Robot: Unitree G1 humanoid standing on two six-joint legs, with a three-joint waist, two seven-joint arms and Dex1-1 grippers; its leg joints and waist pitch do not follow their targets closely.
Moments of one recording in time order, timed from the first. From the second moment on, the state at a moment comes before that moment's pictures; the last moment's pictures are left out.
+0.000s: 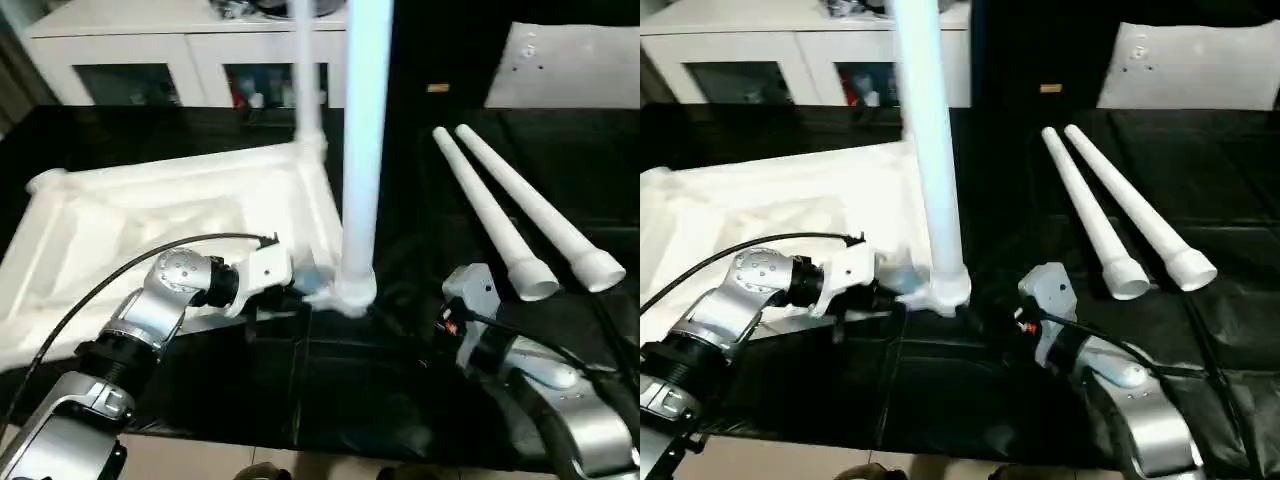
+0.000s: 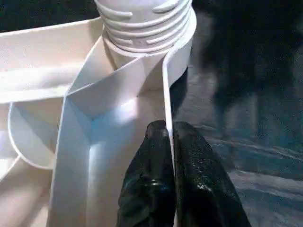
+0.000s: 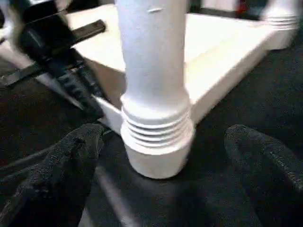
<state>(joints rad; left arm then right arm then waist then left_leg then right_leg) -0.57 0.47 -0.36 0.53 0.02 -0.06 -1.25 0.00 -0.41 0.12 -0.18 0.26 0.29 0.75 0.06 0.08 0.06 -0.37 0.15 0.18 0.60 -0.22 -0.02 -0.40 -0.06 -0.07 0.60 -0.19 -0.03</state>
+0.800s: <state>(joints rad) -0.60 0.46 -0.44 0.56 0.01 -0.19 -1.42 -0.16 -0.49 0.23 -0.07 0.27 0.31 1.00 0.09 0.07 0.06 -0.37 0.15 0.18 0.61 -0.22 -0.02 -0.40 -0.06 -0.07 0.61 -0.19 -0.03</state>
